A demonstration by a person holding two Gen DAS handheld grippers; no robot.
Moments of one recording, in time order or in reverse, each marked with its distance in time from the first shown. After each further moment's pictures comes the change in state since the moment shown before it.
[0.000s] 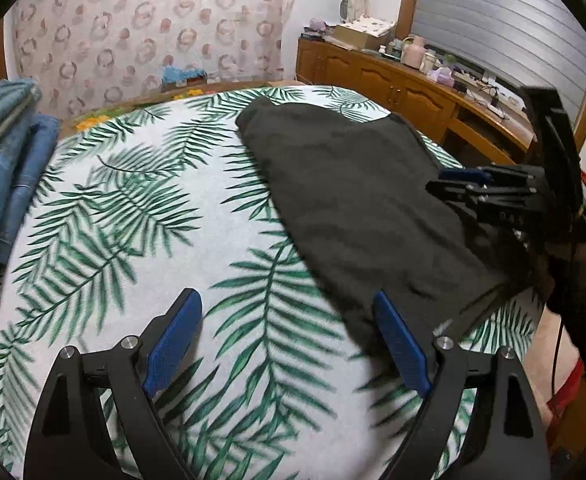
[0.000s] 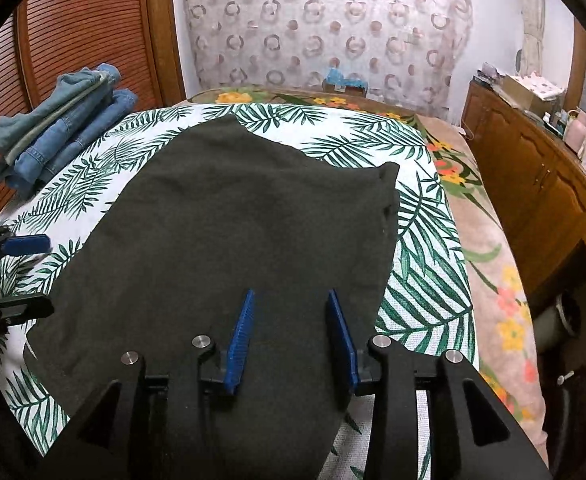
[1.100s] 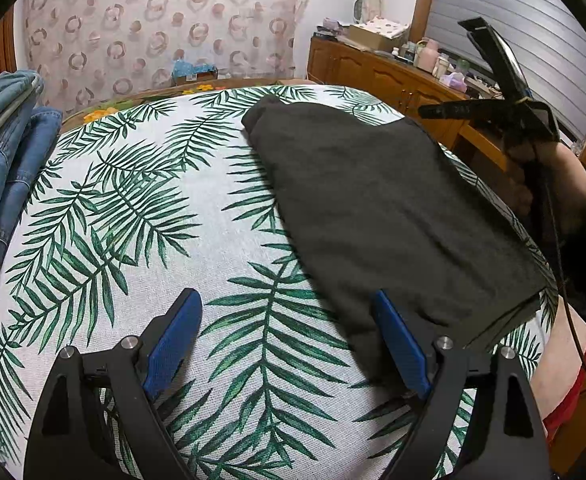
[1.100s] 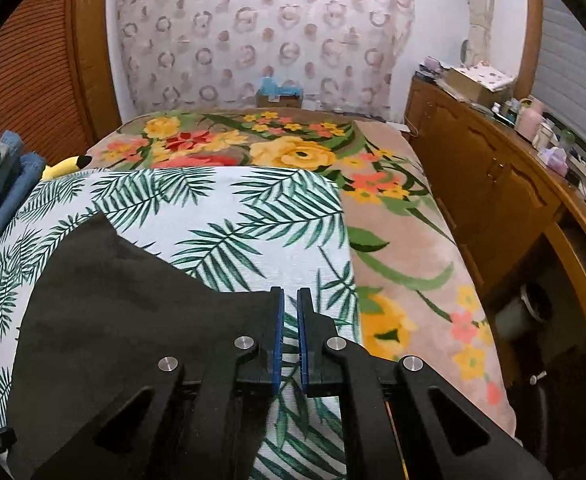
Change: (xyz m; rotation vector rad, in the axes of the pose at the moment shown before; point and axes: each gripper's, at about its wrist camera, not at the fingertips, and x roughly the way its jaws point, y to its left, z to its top) left arm 0.020 0.001 0.014 -0.053 0.015 0.012; right arm 0.033 -0.066 0.088 0.127 -0.004 -0.168
